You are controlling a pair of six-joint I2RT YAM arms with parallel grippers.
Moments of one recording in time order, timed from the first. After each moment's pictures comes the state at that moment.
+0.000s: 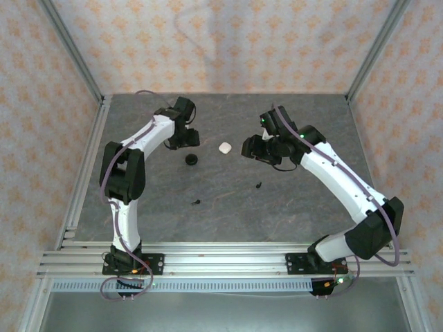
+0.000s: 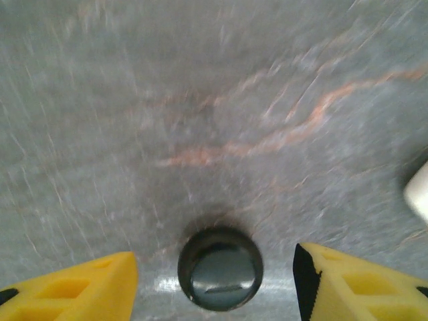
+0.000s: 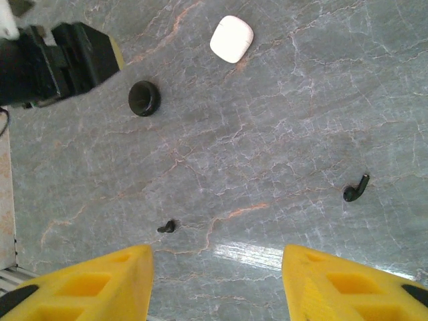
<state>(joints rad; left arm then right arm) -0.27 2.03 1.64 -0.88 -0.02 -0.47 0.56 1.43 1.42 -0.97 -0.16 0.71</state>
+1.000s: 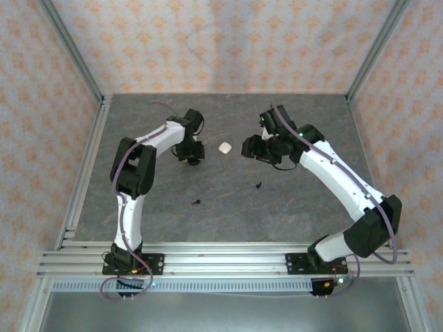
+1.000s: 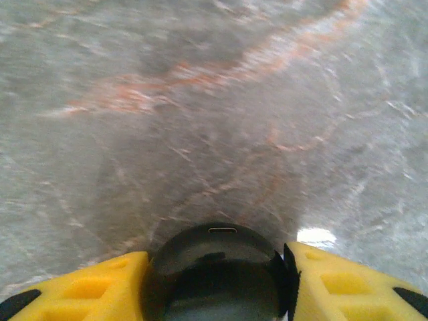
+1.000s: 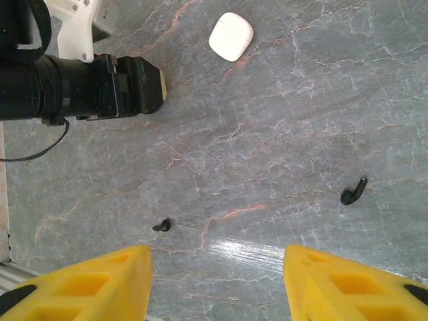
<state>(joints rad) -0.33 2.15 1.63 -0.87 0.04 -0.41 0.54 1.44 1.43 -0.97 -0.18 0.68</state>
